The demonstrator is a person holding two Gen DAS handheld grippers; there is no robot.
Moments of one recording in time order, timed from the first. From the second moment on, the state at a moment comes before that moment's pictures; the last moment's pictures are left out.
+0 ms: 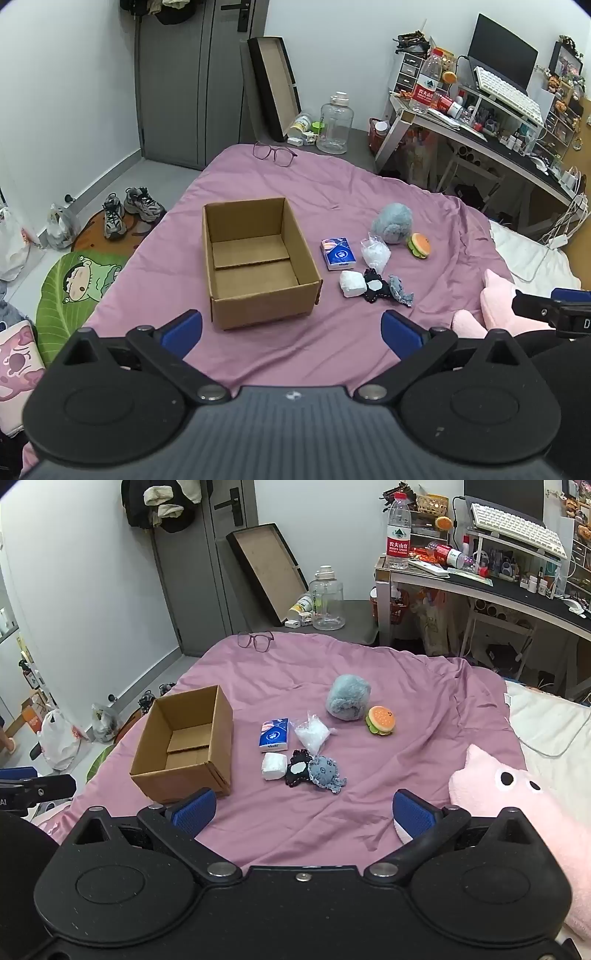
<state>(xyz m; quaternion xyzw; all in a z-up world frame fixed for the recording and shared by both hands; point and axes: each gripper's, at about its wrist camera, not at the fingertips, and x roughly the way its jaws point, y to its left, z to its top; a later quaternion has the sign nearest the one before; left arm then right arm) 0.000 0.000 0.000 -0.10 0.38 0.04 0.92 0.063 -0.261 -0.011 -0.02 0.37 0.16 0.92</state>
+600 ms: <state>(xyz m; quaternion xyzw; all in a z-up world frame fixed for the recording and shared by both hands) 0.002 -0.003 -0.007 -0.09 0.38 0.04 0.92 0.063 -0.262 -0.010 -0.02 0.37 0.16 0.92</state>
